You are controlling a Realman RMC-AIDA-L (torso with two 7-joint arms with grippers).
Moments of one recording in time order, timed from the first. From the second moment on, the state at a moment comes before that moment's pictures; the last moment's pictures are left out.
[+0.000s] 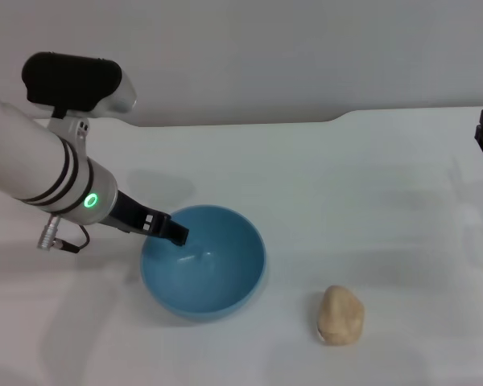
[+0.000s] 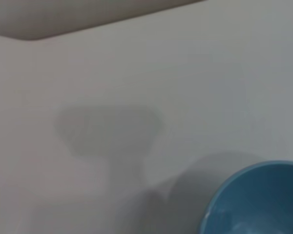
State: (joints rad) left arm -0.58 -2.06 1.60 1.26 -0.49 -1.25 0.04; right arm 0.48 2.07 -2.22 -0.17 0.97 -0.99 -0.12
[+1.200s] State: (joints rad) left arm -0.69 -2.06 1.60 1.05 -0.48 -1.25 0.05; right arm 0.48 2.07 -2.20 -0.16 0.97 -1.00 -0.13
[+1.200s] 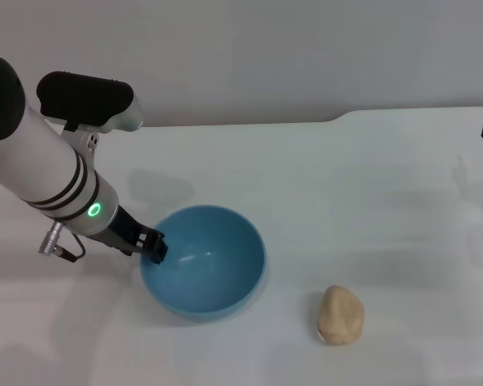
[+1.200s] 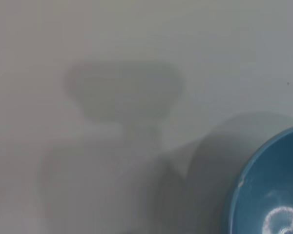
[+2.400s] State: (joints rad) left arm -0.75 -2.06 1.62 0.96 -0.48 -1.28 0.10; right arm 0.46 2.08 -2.20 -0.17 0.97 -1.00 -0.13
